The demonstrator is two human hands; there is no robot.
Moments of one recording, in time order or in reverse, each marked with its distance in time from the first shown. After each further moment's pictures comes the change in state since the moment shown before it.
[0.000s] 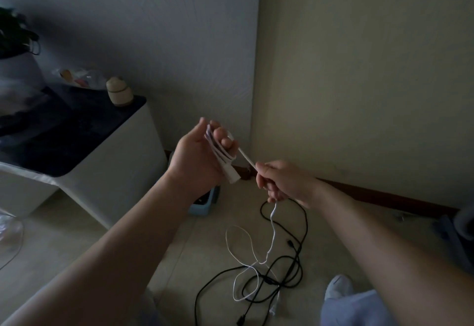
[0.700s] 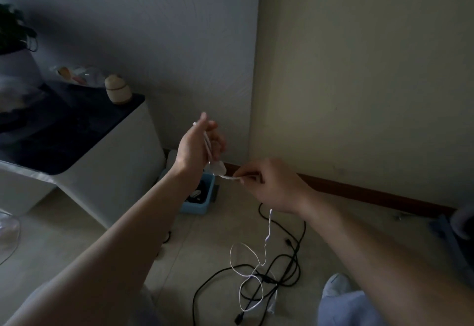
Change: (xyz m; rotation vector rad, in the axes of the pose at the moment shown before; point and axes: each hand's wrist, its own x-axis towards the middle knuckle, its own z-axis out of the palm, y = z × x) left_hand 0.014 0.002 -0.006 0.551 0.329 0.228; right_hand -0.015 -0.022 0.030 -0.577 0.232 -0.424
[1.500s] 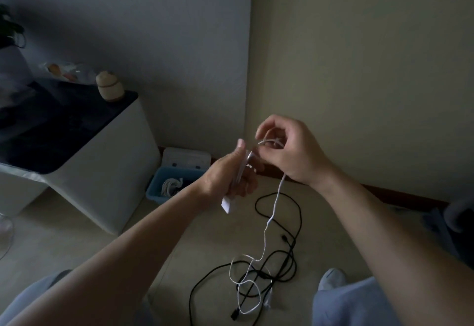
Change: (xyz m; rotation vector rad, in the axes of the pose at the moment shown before) left_hand -0.019 -0.045 0.017 0.452 -0.559 -0.145; right_hand 0.004 0.006 -0.046 0.350 0.279 -0.102
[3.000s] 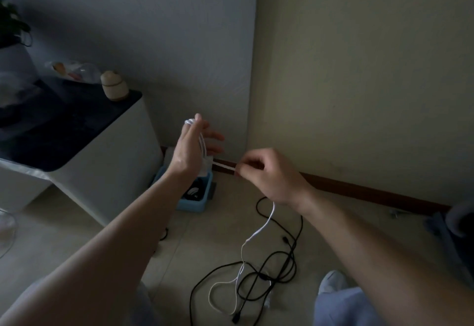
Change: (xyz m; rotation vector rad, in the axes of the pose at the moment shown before) left_hand 0.011 0.008 -0.053 -0.266 0.637 0.165; right_hand -0.017 -0.003 0.041 -0.085 -0.171 0.223
